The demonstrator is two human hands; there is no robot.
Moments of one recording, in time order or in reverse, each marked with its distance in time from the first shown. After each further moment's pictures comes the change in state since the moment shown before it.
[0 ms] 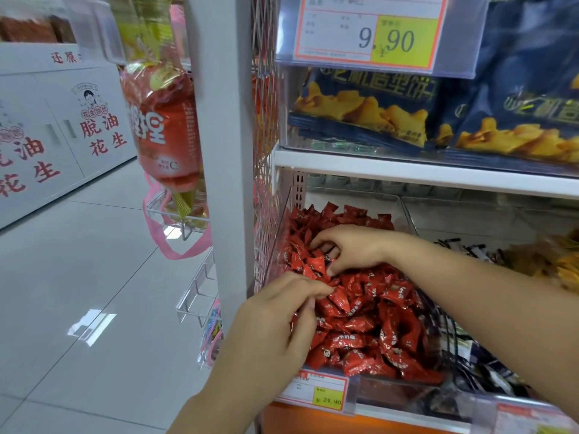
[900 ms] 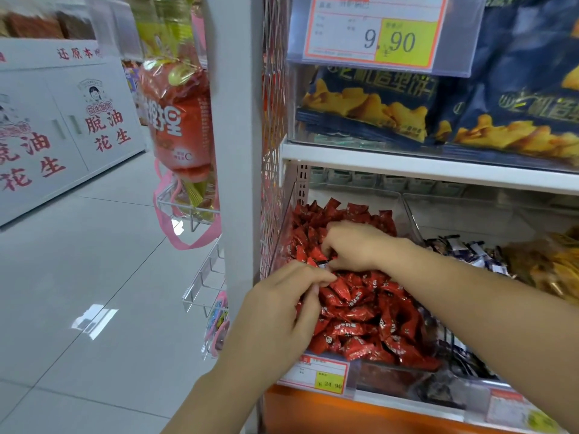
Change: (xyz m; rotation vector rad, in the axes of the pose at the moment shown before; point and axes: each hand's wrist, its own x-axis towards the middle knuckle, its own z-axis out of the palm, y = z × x) left_hand 0.000 0.001 0.002 0.006 0.022 0.001; right_hand -0.006 -0.013 0.012 -0.436 0.148 -0.012
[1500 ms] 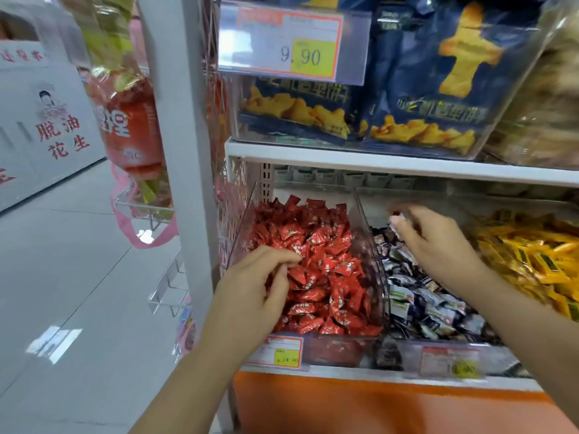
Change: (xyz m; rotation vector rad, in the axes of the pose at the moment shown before) left_hand 0.005 0.012 0.012 0.024 0.026 -0.035; right_hand -0.150 0.053 0.006 0.525 0.657 0.437
